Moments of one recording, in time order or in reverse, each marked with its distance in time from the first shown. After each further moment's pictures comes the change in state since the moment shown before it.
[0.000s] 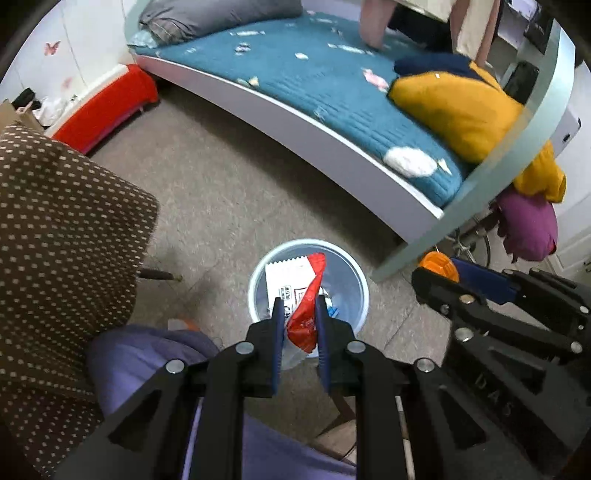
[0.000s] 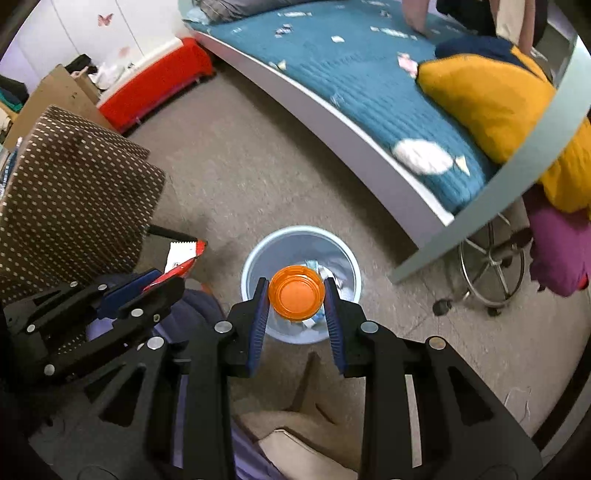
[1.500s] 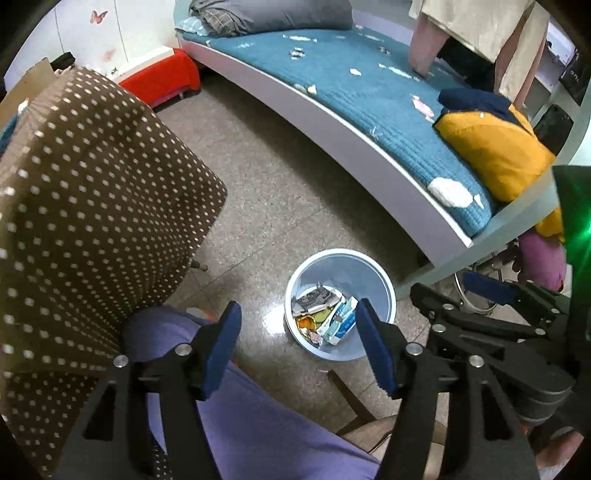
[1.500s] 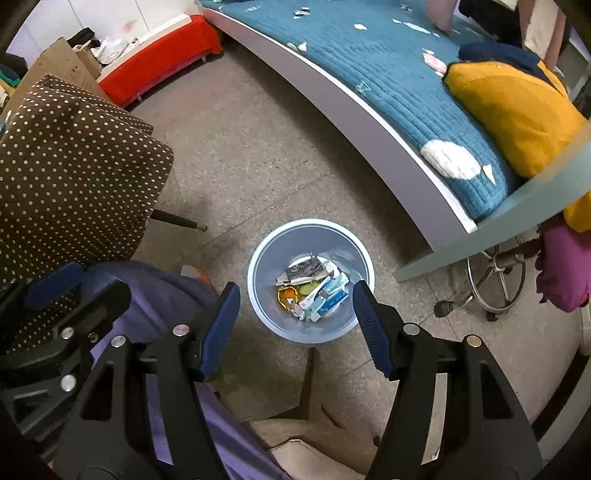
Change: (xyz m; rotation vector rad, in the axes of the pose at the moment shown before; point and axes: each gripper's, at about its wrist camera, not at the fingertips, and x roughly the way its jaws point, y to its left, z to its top) left arm -0.036 0.076 -0.011 -0.155 -0.049 0.048; right arm 0.023 0.047 0.015 -0.073 0.046 -0.030
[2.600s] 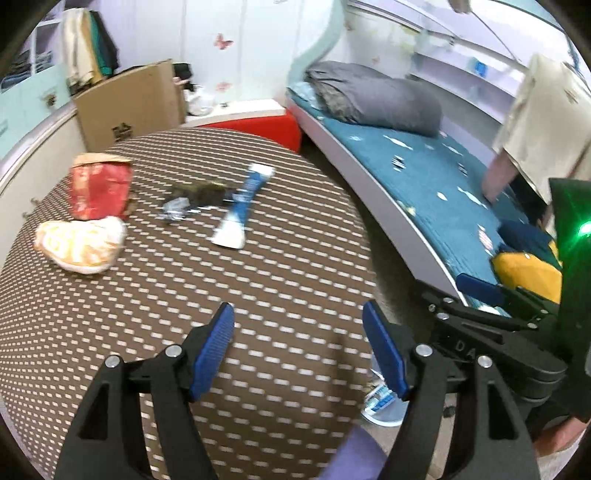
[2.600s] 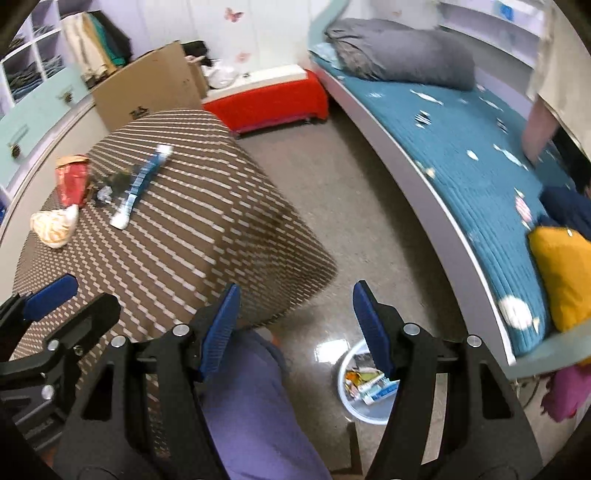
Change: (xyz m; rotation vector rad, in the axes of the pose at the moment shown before) left arm -0.149 0.164 0.004 -0.309 -0.296 0.164; right arm -0.091 0.184 0.075 -0.306 -0.244 0.200
